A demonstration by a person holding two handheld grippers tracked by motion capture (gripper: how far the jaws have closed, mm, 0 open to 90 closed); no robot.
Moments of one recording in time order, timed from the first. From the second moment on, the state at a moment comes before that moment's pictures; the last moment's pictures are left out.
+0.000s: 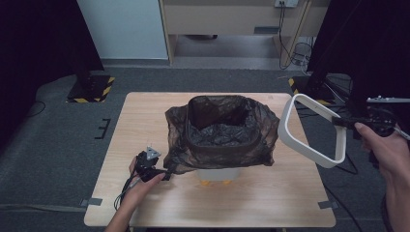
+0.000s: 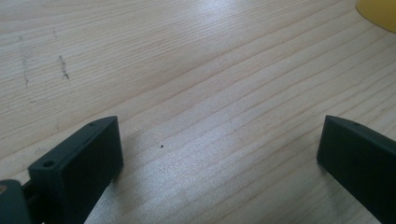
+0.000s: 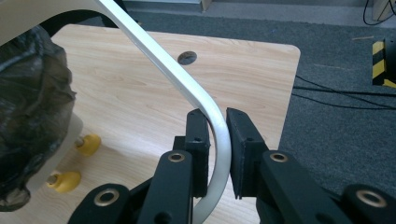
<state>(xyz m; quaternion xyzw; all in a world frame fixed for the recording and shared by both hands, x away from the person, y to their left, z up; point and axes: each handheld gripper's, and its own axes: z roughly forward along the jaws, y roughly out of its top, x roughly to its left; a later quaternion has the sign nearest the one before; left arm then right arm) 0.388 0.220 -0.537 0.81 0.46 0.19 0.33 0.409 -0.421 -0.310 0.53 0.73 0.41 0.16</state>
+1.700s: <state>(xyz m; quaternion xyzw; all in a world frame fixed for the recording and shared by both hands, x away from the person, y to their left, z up) 0.388 0.220 -0.537 0.81 0.46 0.19 0.33 0.433 -0.414 -0.388 0.56 0.73 0.32 0.21</state>
